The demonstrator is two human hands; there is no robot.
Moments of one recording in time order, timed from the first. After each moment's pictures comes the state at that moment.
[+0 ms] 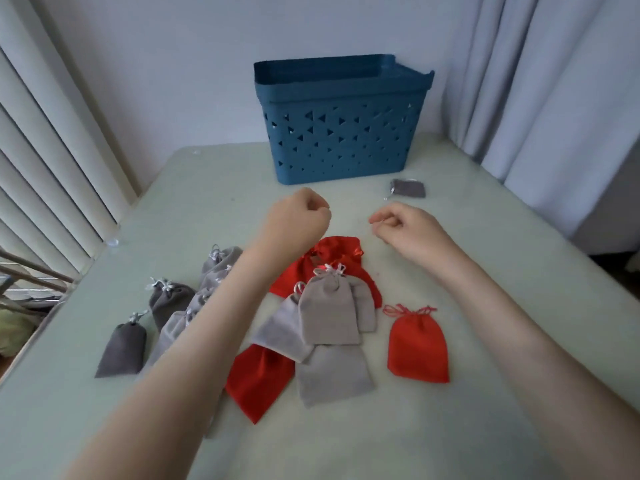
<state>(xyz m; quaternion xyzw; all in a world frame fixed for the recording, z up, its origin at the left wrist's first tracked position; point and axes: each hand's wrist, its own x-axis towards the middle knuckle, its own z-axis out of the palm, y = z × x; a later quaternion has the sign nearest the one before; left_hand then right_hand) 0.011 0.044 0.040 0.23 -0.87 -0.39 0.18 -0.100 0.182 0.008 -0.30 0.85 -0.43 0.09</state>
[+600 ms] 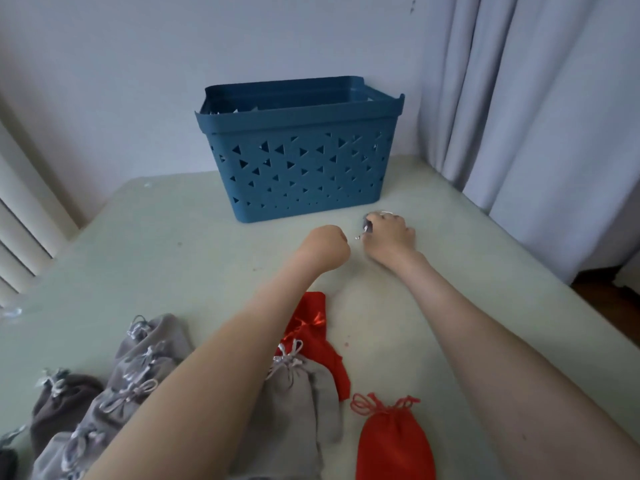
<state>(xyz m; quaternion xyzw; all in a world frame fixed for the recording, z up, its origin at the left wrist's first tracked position) -0.163 0.047 0.001 0.21 -0.94 -0.27 -0.02 -0.285 0.125 -0.058 -0.24 0.95 -0.19 -0.04</state>
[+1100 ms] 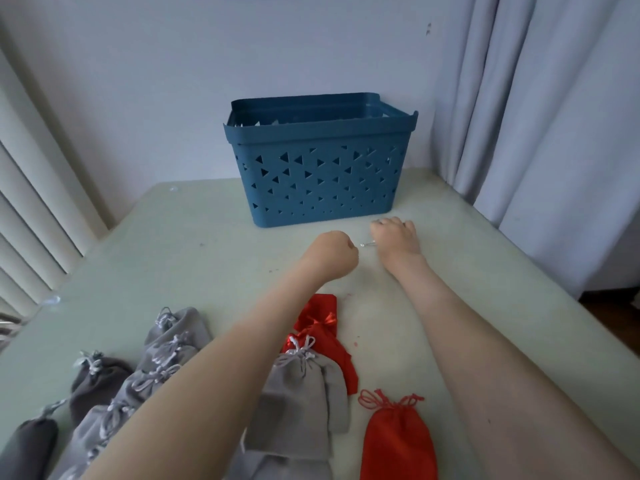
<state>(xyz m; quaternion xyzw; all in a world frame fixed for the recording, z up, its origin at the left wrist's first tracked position) -0.139 0.048 0.011 0.22 -0.93 -0.29 0.03 -0.281 0.119 -0.046 -0.33 0.93 -0.04 -0.15</state>
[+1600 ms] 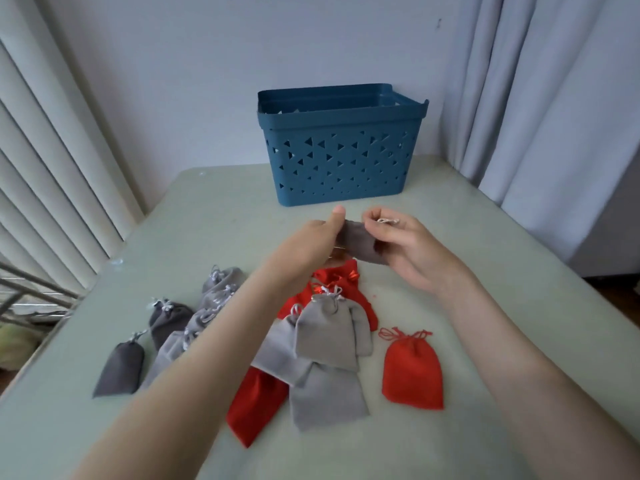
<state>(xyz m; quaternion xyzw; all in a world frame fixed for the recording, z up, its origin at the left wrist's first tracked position) -0.023 0.055 0.029 0.22 -0.76 -0.61 0.10 -0.120 0.181 0.013 -0.35 0.51 -0.71 0.34</state>
